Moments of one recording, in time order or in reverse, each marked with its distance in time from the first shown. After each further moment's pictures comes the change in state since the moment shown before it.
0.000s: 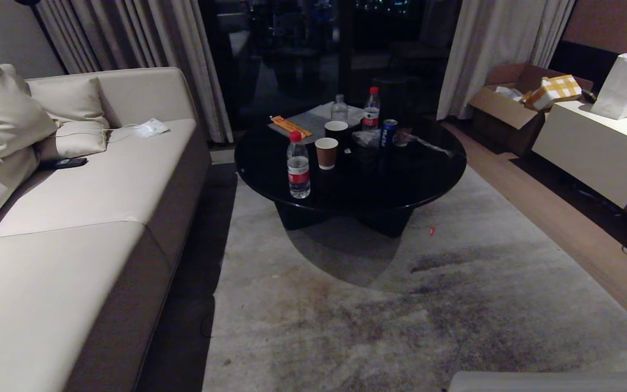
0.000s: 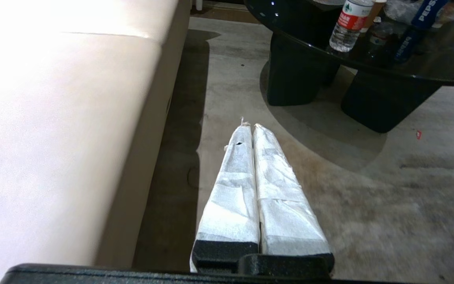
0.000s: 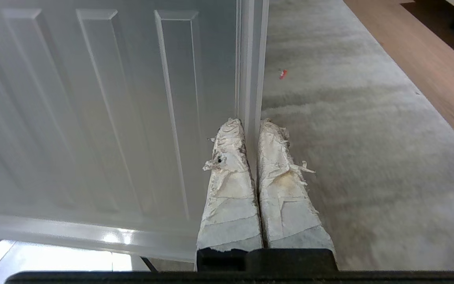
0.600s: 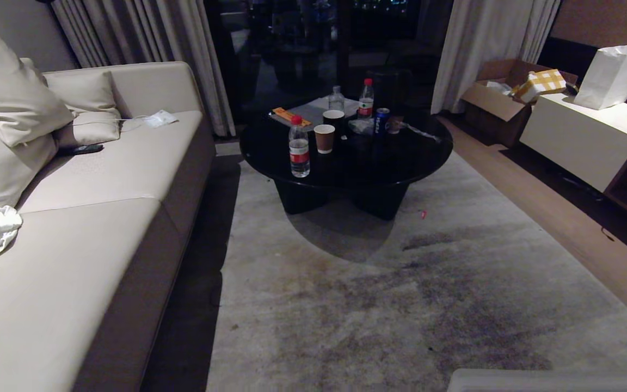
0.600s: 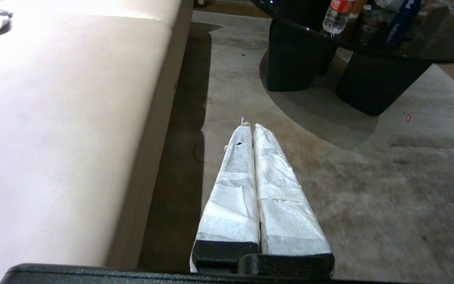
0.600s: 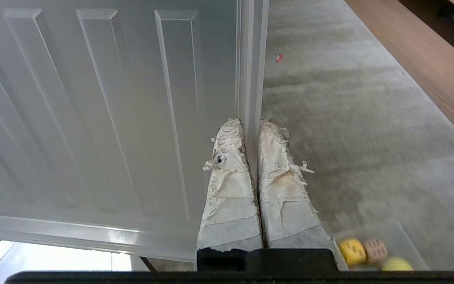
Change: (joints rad) left arm 0.000 0.000 0.000 0.000 0.000 -0.001; right arm 0.000 0.000 0.000 0.000 0.000 0.000
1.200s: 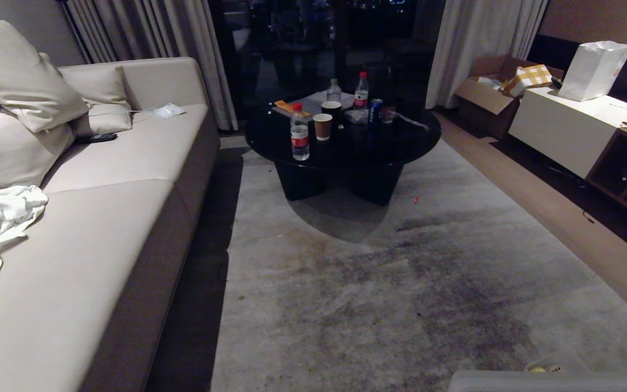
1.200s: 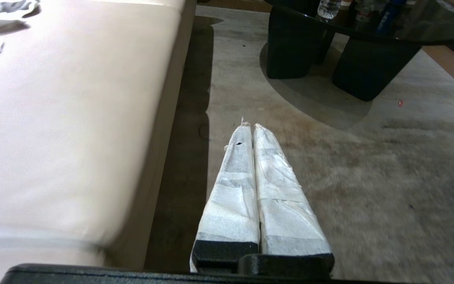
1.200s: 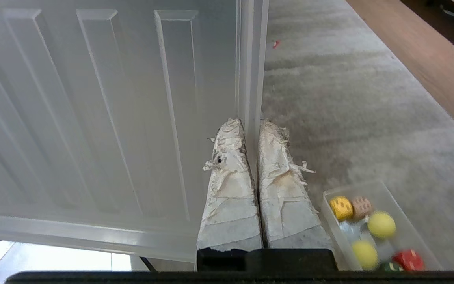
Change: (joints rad) left arm 0.000 0.000 0.000 0.000 0.000 0.001; right arm 0.000 0.000 0.000 0.000 0.000 0.000
